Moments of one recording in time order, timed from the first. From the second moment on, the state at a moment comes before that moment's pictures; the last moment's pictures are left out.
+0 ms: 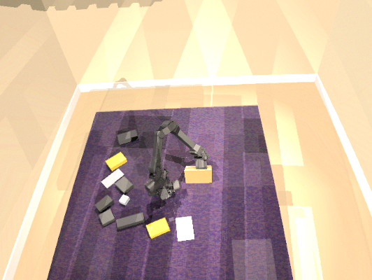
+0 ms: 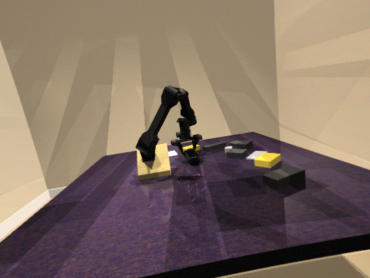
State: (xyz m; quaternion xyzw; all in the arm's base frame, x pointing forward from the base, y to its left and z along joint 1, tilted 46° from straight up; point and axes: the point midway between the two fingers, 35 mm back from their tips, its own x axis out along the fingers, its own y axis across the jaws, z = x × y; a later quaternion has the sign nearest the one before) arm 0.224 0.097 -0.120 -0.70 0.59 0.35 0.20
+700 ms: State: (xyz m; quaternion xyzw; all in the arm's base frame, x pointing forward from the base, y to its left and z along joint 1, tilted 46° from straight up) arm 0.223 0.090 -0.128 -0.70 0.59 0.35 0.20
